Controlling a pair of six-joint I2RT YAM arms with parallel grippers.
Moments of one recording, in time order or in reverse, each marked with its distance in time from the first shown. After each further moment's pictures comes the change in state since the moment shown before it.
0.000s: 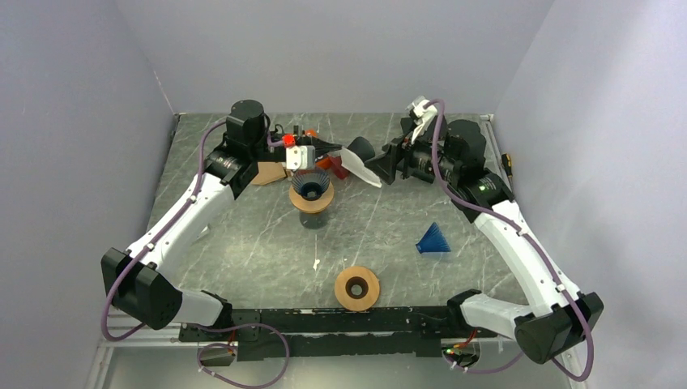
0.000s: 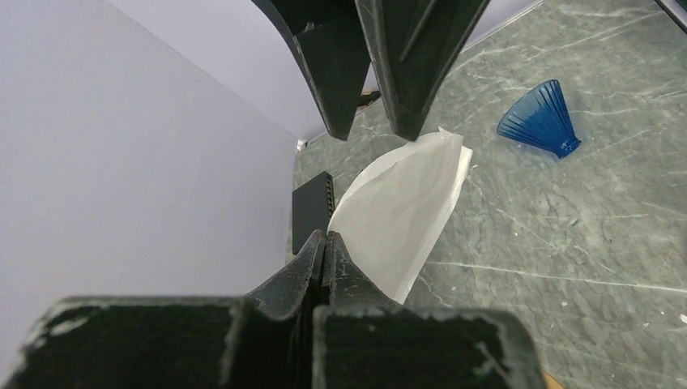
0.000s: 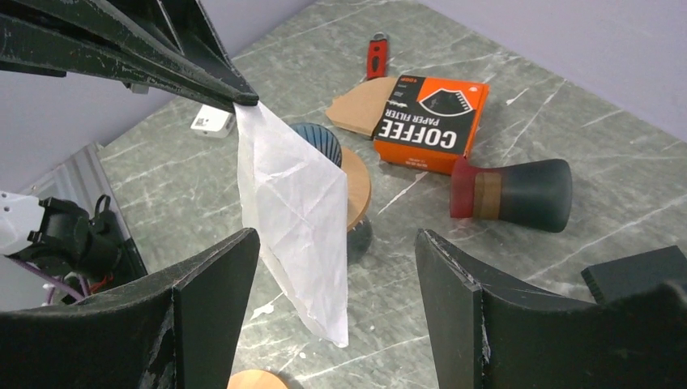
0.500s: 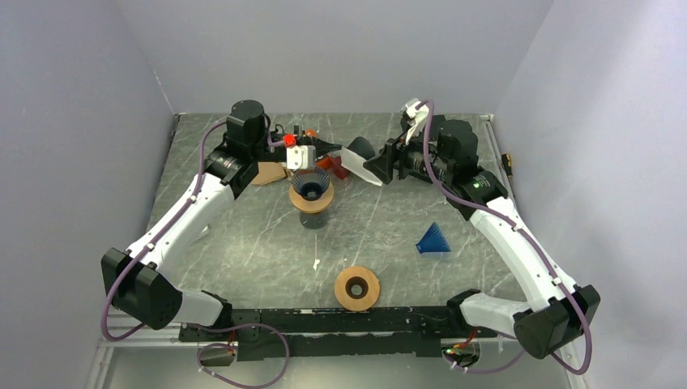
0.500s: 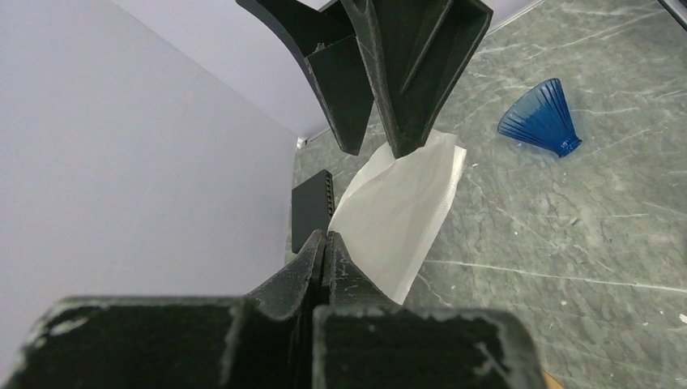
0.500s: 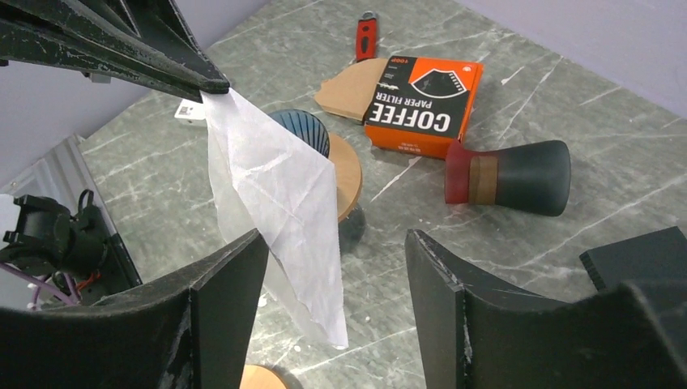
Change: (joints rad) left arm -0.002 0.000 0.000 -0.003 -0.008 -0.001; right arm 0.029 0.036 0.000 -0.022 0.044 -0.012
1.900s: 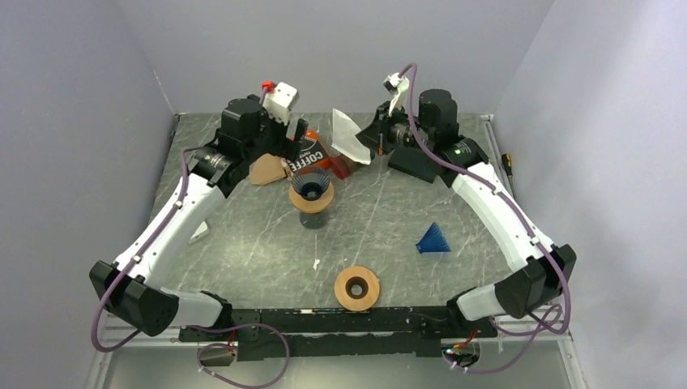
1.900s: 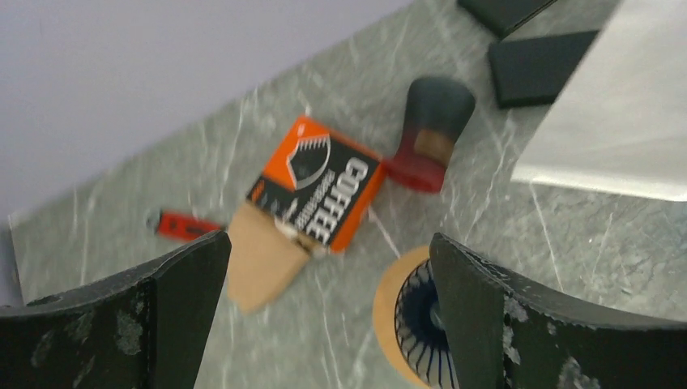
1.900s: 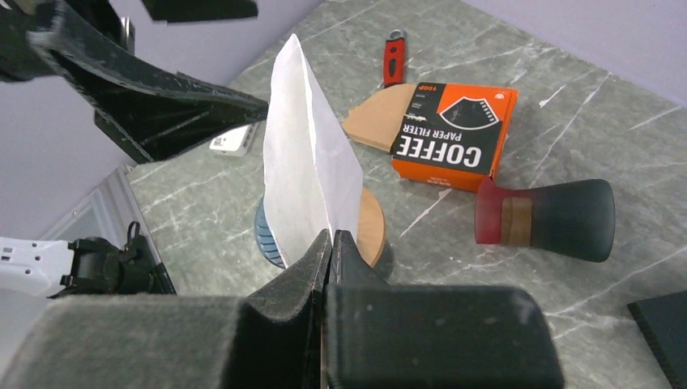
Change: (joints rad) left arm -0.003 -0.042 0.087 -0.276 -0.996 -0.668; right arm 0.020 0.231 0.244 -0.024 -0.034 0.097
